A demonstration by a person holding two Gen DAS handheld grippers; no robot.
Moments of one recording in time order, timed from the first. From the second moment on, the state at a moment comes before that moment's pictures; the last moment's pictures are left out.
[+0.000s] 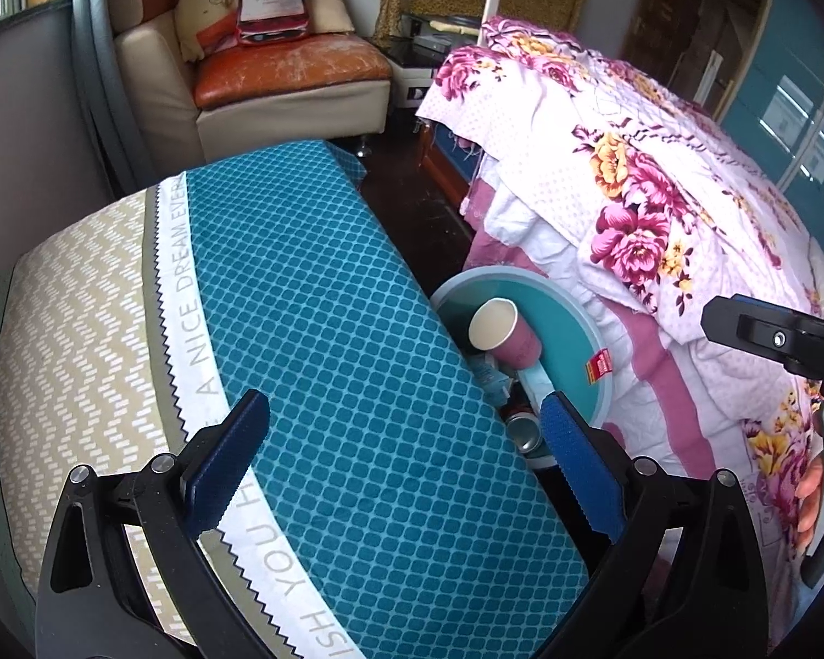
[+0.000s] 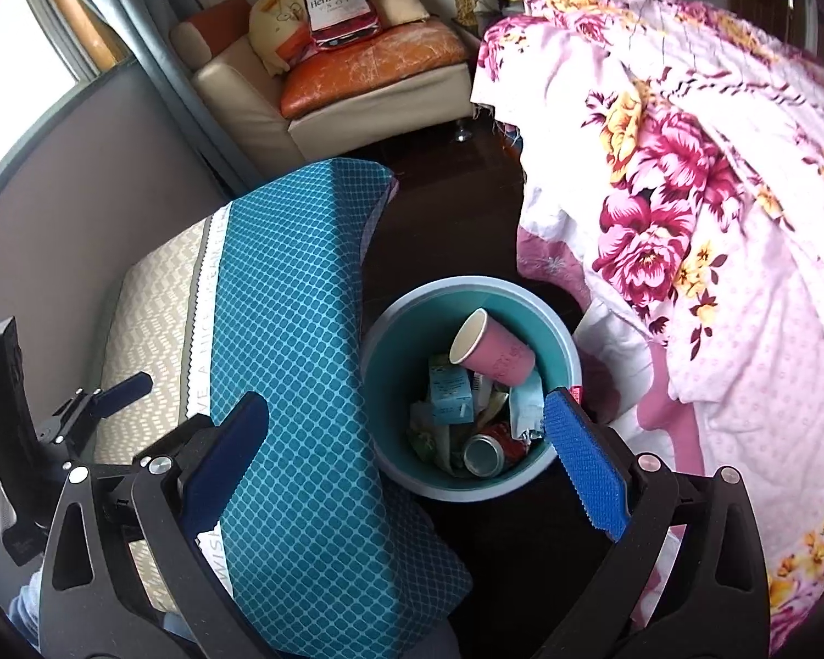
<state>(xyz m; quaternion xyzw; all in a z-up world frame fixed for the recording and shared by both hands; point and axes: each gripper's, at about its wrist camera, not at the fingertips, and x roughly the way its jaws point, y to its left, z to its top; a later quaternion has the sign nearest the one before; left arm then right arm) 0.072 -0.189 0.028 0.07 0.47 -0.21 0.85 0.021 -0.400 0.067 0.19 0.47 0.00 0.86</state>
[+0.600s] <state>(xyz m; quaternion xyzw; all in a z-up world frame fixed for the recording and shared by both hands) 0.055 -0.157 0.040 0.05 0.46 -0.20 0.87 0.007 -0.370 0.073 0.18 0.47 0.00 0.86</state>
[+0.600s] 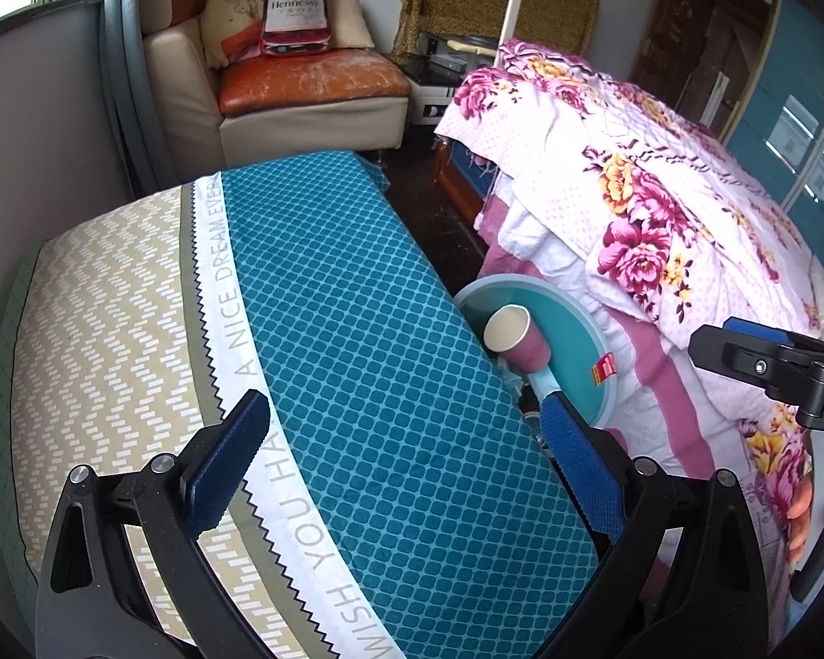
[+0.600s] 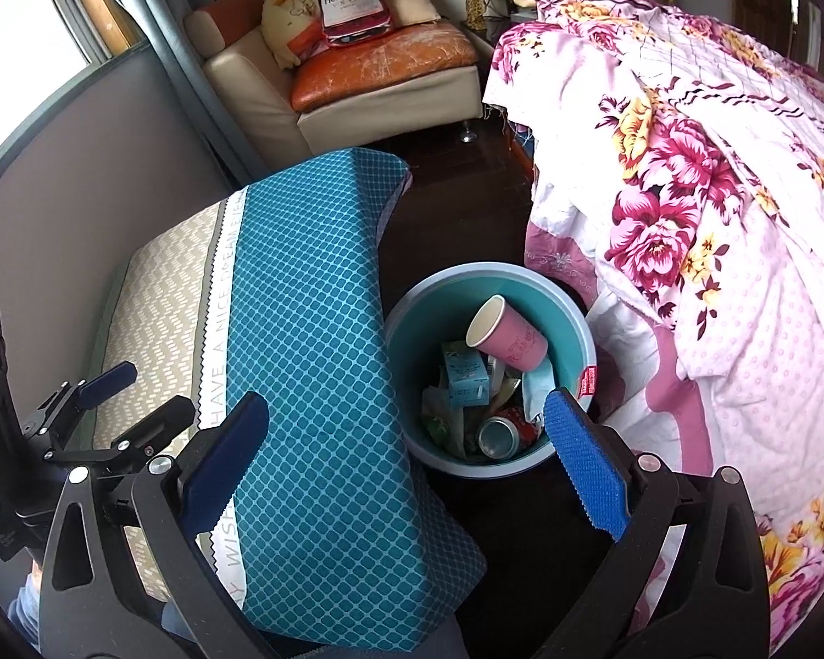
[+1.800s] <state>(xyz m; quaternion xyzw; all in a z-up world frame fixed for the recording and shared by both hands) 0.067 -0.144 0.018 0.06 0.47 -0.18 0.87 0.029 -0.365 0.050 0.19 0.50 0.00 0.84</state>
